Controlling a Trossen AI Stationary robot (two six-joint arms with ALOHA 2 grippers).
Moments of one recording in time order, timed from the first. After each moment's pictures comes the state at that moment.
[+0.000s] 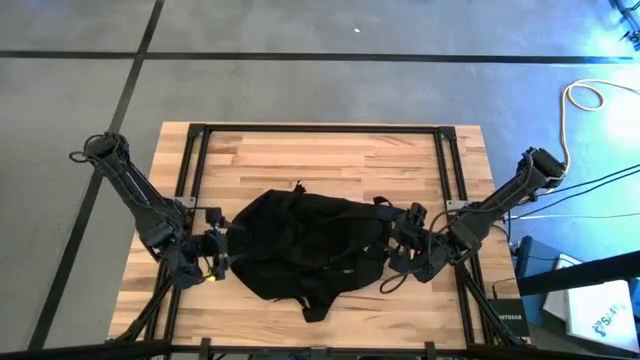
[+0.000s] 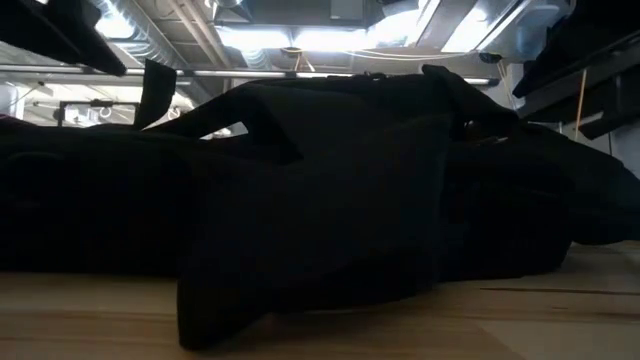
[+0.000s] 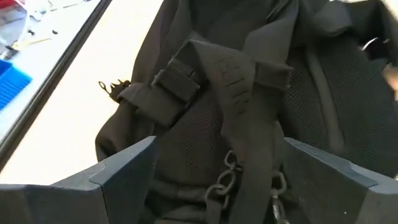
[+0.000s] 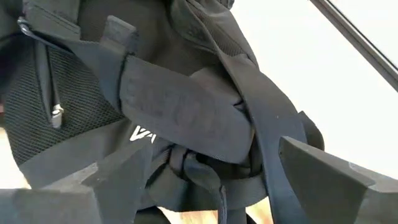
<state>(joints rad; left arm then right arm) -0.88 1.08 0.69 -0.66 -0.93 -0.61 0.67 1.23 0.87 -0.80 0.73 0.85</state>
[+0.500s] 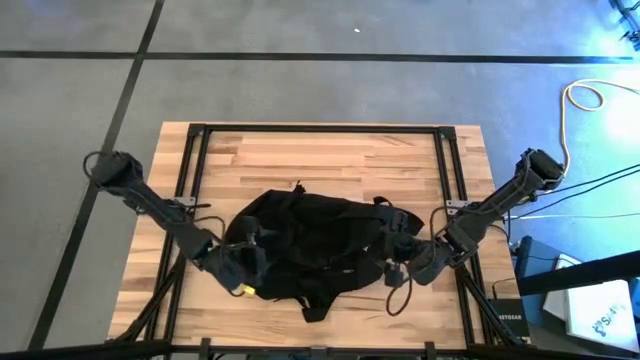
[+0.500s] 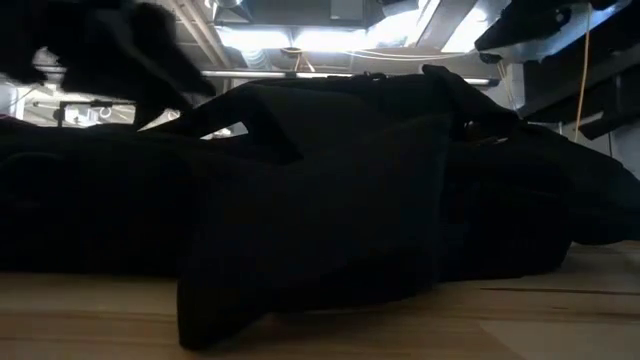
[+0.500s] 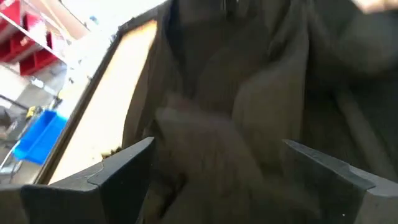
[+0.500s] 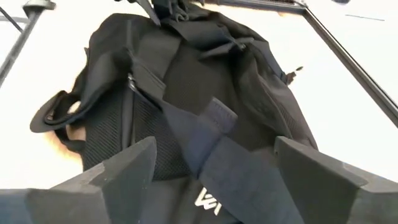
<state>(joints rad) -0.66 1.41 0.69 0.00 -0.93 -0.06 0.67 1.26 0.85 -0.38 0.71 0.43</state>
